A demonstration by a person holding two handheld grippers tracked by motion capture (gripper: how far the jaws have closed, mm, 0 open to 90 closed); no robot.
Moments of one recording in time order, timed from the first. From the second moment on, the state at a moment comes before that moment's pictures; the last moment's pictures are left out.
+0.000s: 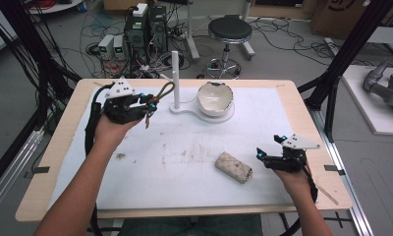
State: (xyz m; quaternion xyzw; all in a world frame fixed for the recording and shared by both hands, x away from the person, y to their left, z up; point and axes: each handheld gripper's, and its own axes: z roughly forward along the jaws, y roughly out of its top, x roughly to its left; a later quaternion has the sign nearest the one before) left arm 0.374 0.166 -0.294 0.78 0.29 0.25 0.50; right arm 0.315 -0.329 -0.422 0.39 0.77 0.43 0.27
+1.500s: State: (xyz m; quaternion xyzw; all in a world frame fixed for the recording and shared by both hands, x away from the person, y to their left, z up) left arm 0.423 0.160 -0.310 0.77 0.34 0.26 0.46; right arm 0.315 -0.332 -0.424 0.40 0.77 0.42 0.26
